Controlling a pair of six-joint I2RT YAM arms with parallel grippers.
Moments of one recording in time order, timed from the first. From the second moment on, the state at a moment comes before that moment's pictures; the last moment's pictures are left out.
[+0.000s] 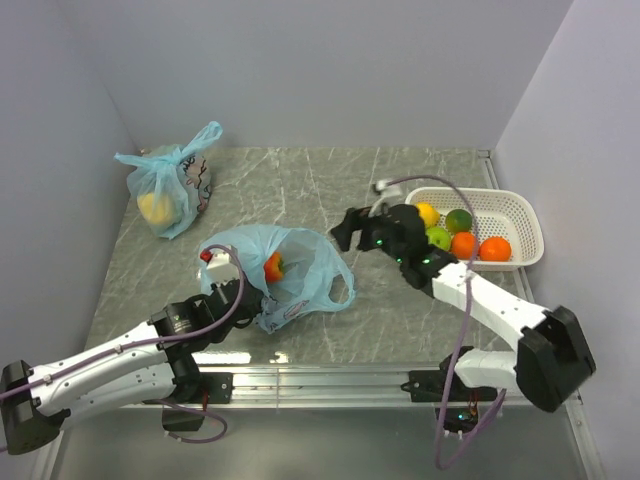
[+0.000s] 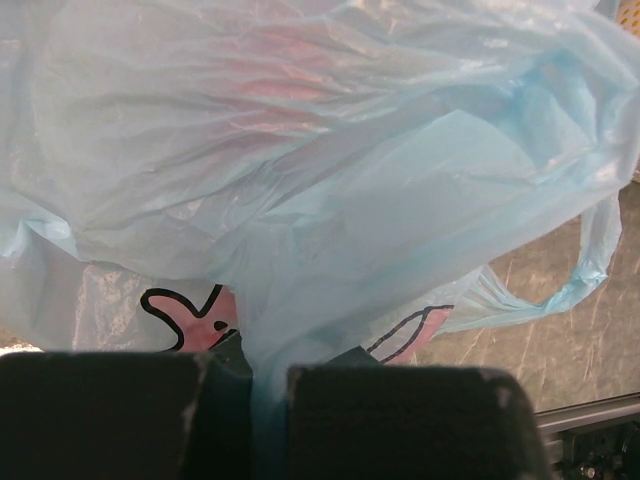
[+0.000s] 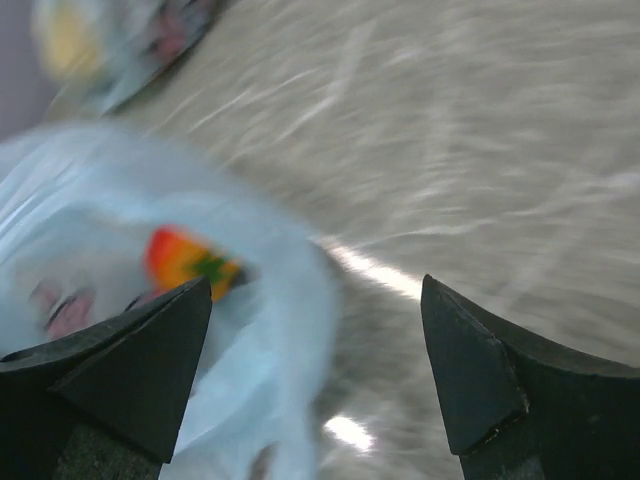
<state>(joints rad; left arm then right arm) -1.02 0.72 0.54 -0.52 -0.60 -1.02 0.55 1.21 0.77 0.12 -0.02 0.39</state>
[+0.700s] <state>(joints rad) -1.02 0.72 0.54 -0.51 -0.60 -1.02 0.90 1.75 1.01 0.29 -0.07 0.51</state>
